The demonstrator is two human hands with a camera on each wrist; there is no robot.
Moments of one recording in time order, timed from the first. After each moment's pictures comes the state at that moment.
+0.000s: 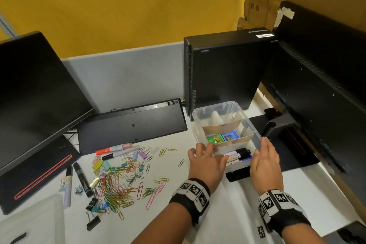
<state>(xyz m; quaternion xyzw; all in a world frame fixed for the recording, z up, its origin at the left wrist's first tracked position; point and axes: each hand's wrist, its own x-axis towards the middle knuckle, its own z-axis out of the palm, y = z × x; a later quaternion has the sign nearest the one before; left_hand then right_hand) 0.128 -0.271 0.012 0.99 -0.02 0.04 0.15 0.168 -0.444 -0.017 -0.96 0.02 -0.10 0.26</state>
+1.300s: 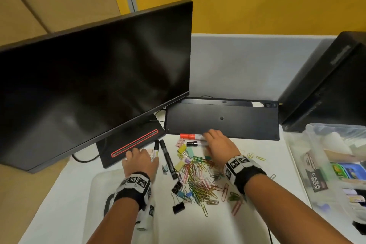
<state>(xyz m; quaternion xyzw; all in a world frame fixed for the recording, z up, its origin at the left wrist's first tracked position) -0.013 0.115 -0.040 0.88 0.46 -0.10 0.07 0.161 -0.069 -0.023 -0.88 -0.46 0.11 0.07</state>
